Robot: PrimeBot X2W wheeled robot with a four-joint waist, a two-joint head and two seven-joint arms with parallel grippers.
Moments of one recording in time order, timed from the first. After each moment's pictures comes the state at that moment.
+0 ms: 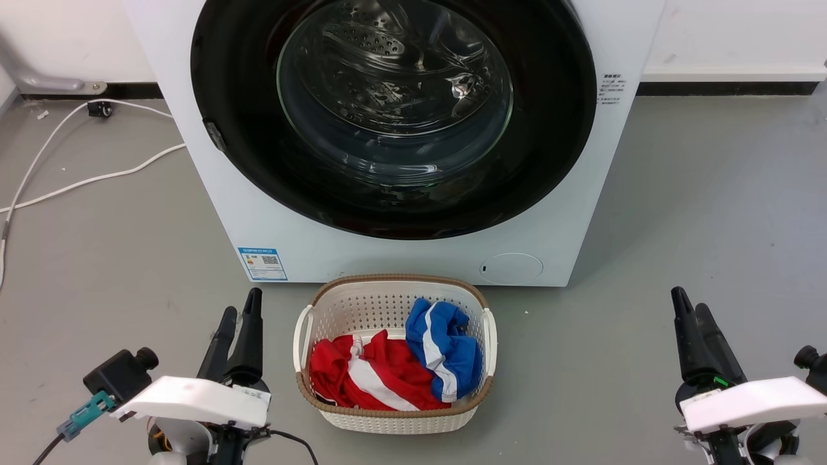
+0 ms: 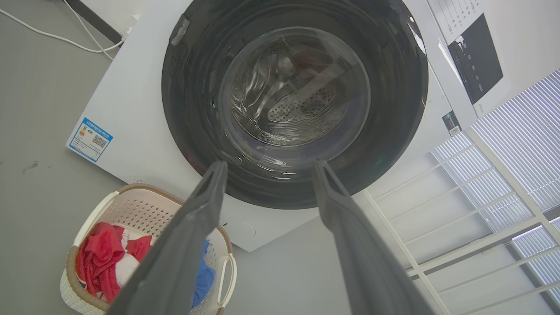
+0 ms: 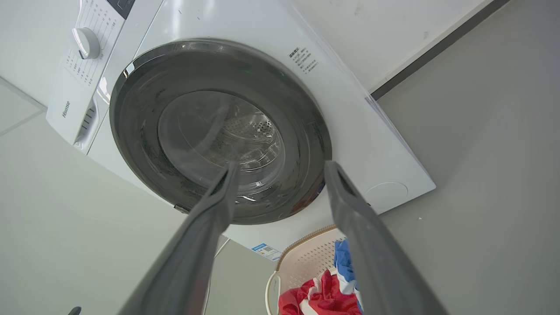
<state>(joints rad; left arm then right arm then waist) -0.09 0.08 0.00 0.18 -0.93 -0.13 -0.06 -0.03 -0.06 -0.06 0.12 0.84 0.13 -0.03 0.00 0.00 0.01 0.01</state>
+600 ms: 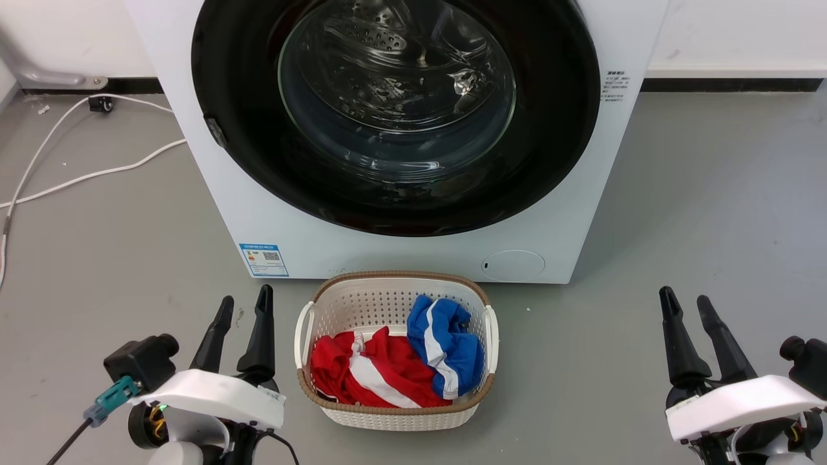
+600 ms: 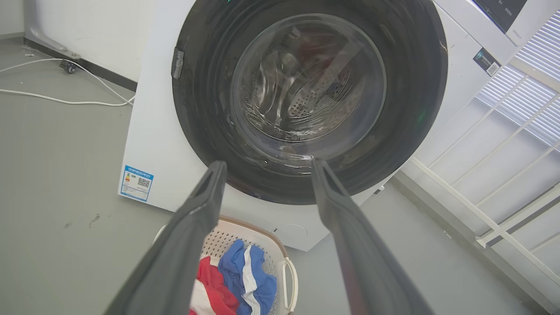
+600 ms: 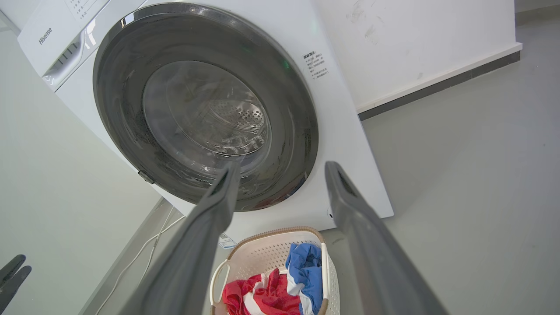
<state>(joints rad) -0.11 0.10 -0.04 0.19 -0.63 -0.11 -0.12 -0.01 -0.05 -0.05 0.05 0.55 0.13 -0.03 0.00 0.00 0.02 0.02</state>
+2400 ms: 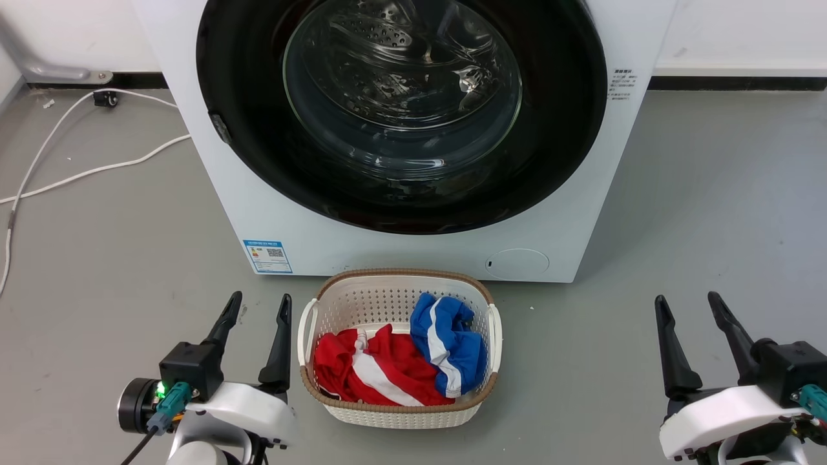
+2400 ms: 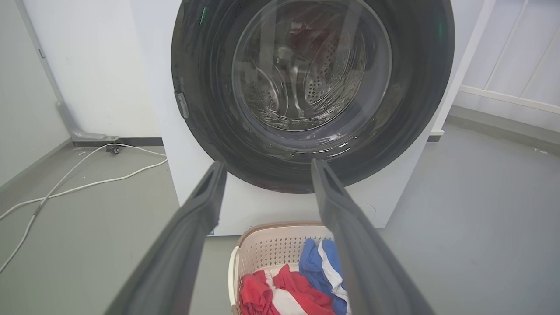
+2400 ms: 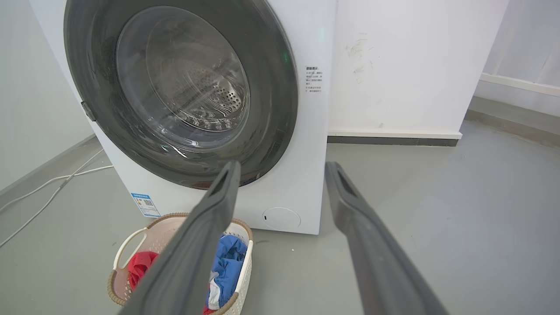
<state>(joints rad) -0.12 0.12 -0.07 0.26 -0.18 -0.10 -0.24 0.03 -0.05 -0.06 -0.03 0.10 0.13 -0.03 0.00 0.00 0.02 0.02</state>
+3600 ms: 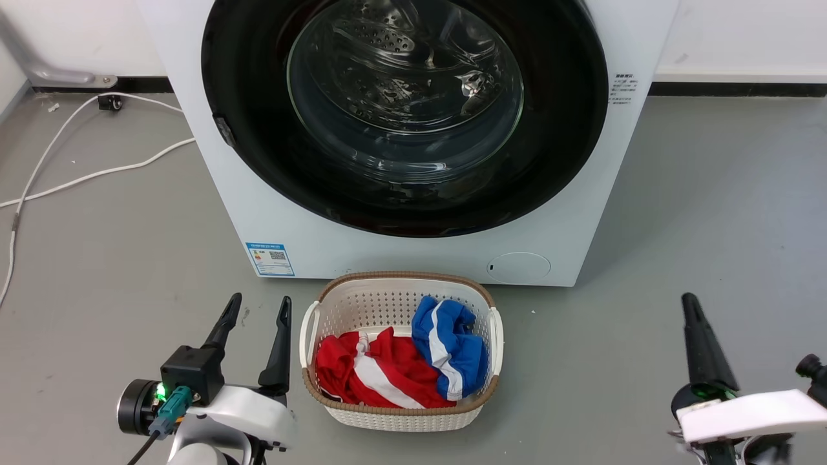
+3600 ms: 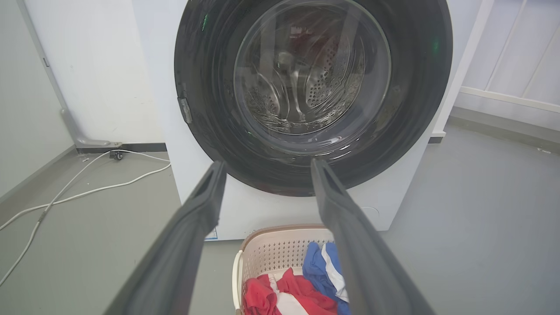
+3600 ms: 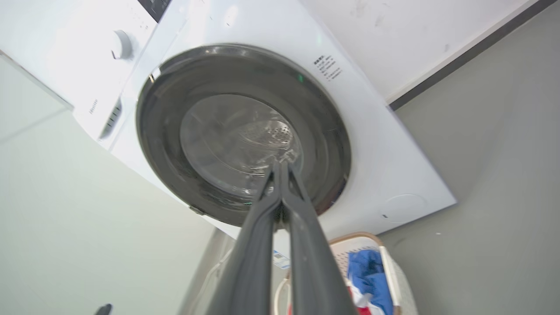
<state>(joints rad) -0.12 0.09 -0.03 0.28 -0.13 -0.13 -0.26 0.02 -0.05 -0.04 0.03 0.69 0.13 -0.08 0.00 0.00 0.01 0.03</state>
